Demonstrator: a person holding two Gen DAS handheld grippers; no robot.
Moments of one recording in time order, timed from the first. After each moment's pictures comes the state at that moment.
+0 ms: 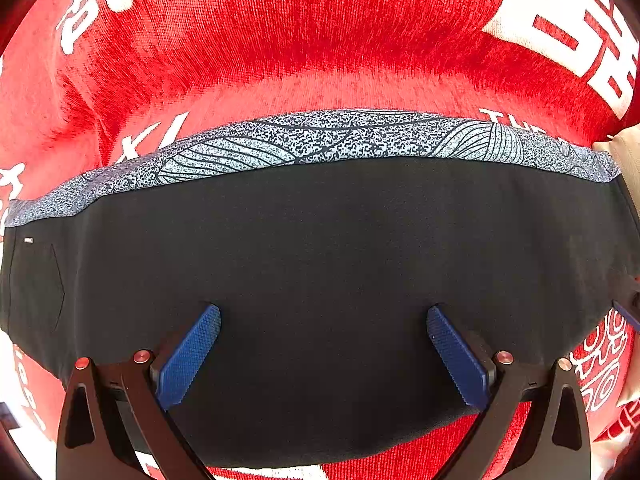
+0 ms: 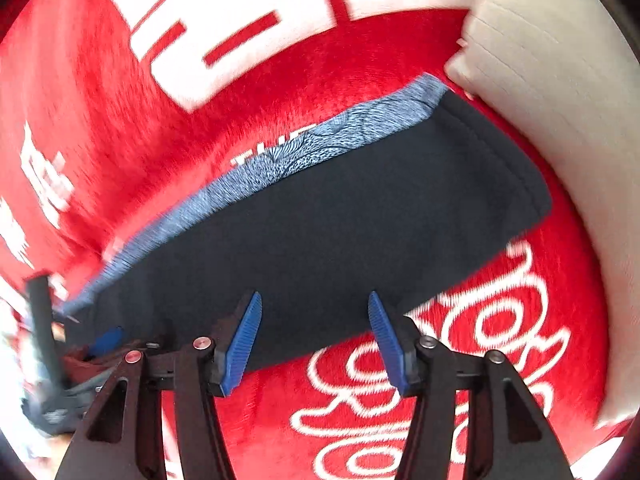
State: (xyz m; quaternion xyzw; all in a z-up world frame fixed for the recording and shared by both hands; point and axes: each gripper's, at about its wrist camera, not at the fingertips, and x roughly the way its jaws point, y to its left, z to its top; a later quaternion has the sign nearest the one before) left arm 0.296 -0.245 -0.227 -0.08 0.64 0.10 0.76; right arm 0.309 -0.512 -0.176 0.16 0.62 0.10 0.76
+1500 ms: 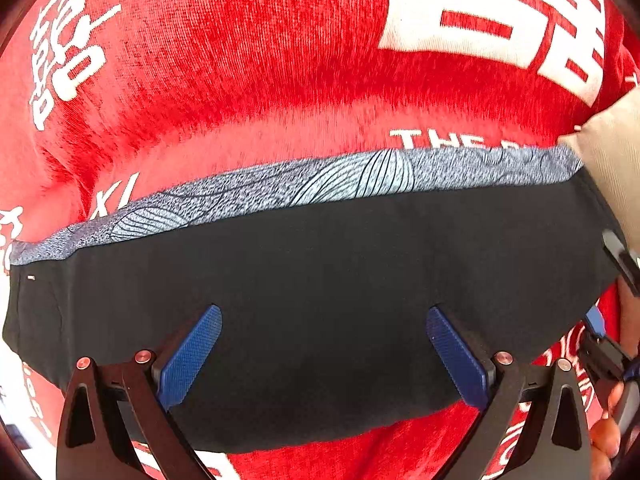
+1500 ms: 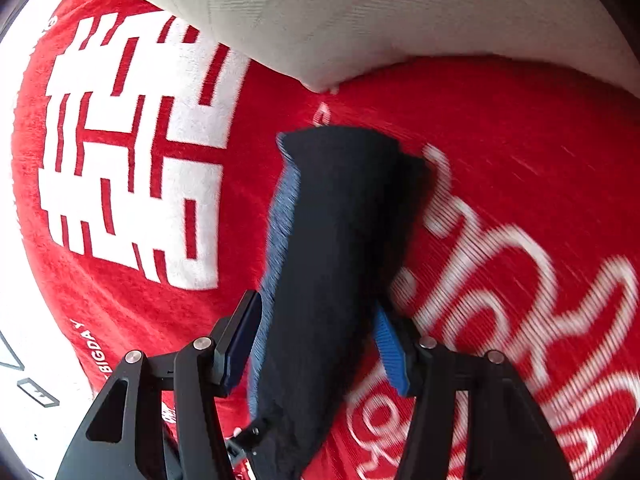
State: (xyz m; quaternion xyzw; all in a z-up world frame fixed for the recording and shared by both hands) left arm 0.332 -0.316 -0.192 -0.05 0.62 0.09 0.78; right arm 0.292 -0.622 -0.241 0.56 0.46 0.06 0.69
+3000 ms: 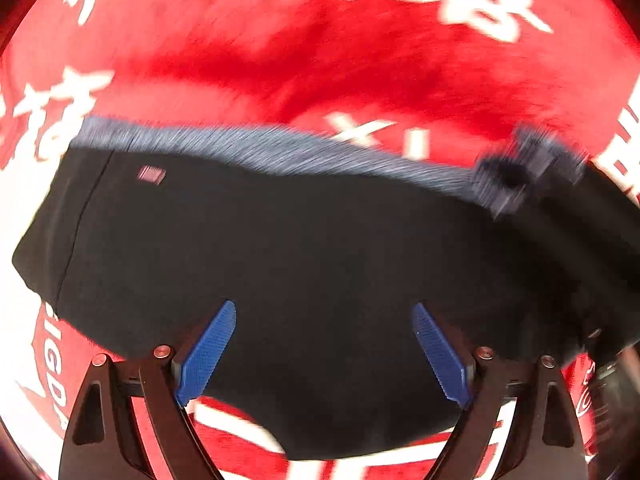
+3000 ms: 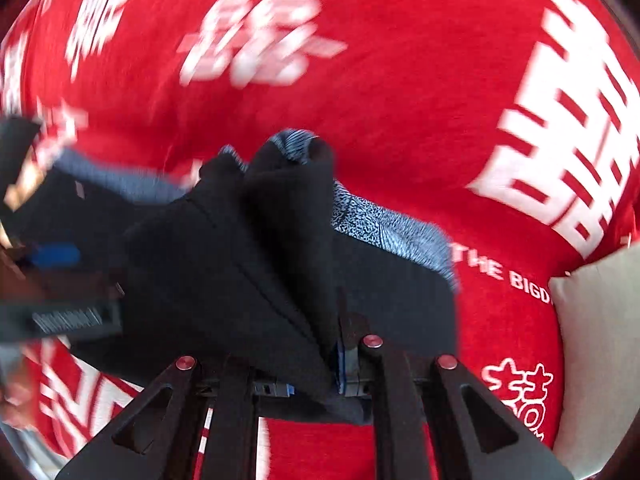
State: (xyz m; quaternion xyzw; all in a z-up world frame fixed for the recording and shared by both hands) left arm 0.204 -0.053 -0.182 -0.19 0.61 0.17 0.76; right arm 0.234 -0.231 -0.148 -0.23 0.50 0.20 0.81
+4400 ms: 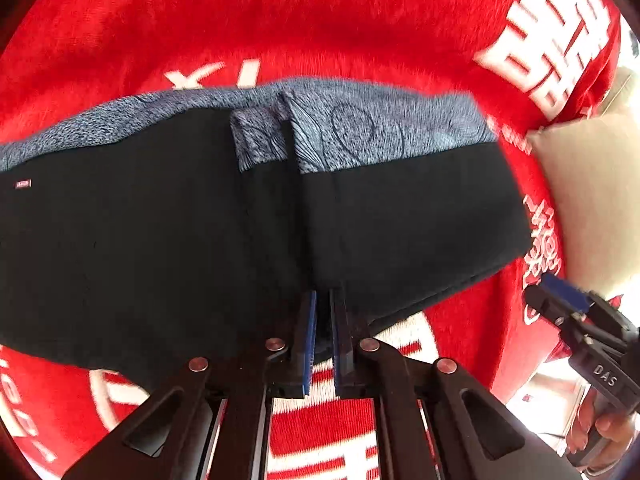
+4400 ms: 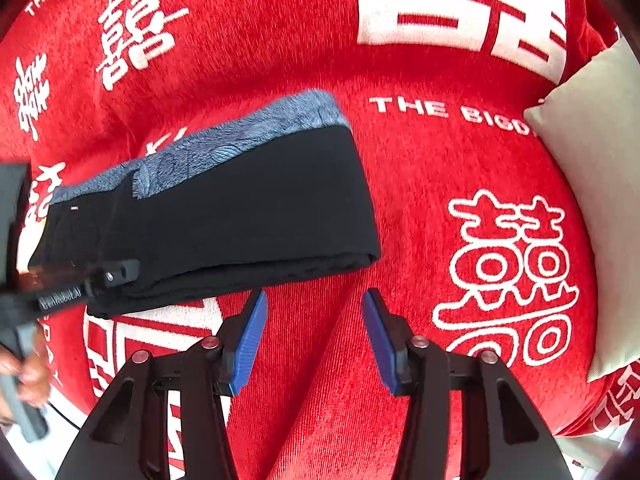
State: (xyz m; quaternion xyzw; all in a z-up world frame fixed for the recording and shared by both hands) left arm 0.213 -0.132 -0.170 -0.18 0.64 -0.04 0.74; right arm 0.224 -0.377 -0.136 -0.03 0.63 0.14 0.76
